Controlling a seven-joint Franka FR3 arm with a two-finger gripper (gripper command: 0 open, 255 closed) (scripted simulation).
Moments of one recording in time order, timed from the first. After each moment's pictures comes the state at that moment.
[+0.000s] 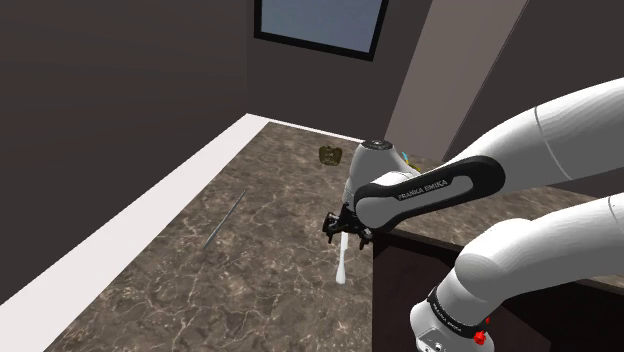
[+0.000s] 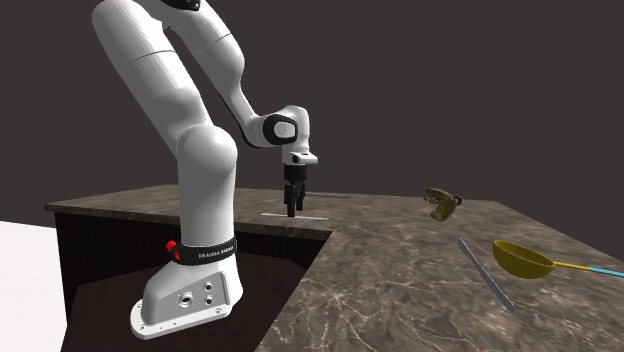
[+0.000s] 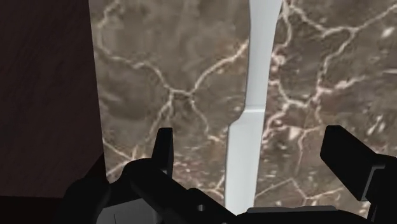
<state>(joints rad) -0.16 -0.49 0.55 -2.93 0.40 2.44 0.92</state>
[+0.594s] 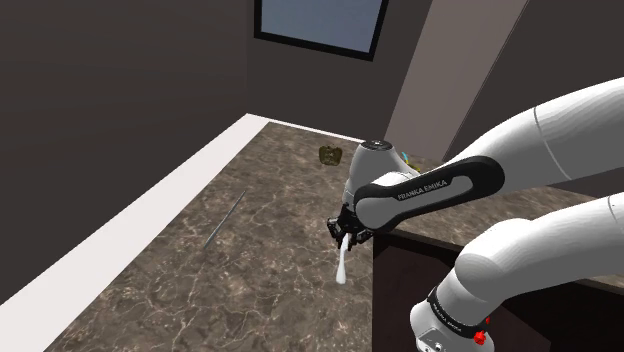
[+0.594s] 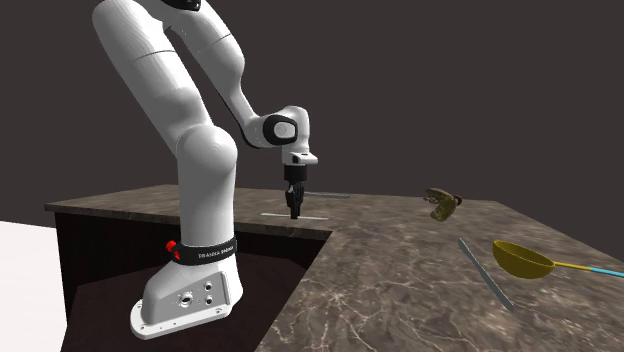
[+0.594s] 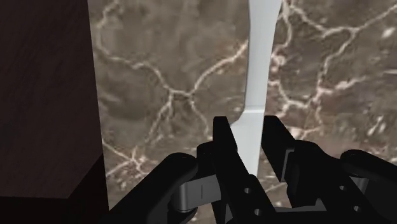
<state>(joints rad) -0.16 -0.49 0.55 -2.93 0.40 2.44 0.92</state>
